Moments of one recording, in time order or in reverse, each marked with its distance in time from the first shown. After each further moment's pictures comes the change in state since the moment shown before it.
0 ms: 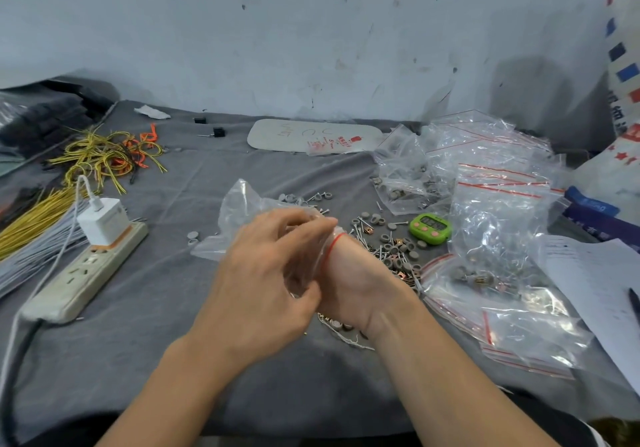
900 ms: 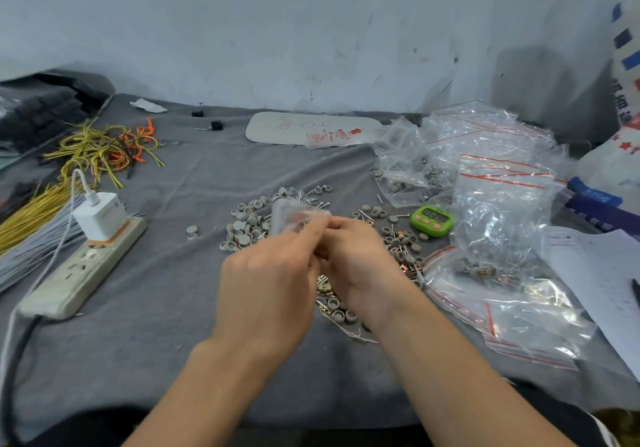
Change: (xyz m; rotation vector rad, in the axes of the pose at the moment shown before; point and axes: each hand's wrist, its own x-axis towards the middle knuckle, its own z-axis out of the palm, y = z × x) left_hand -0.005 0.009 0.020 0.436 0.235 0.034; right_hand 0.005 0.001 -0.007 -0.301 0.464 -0.167
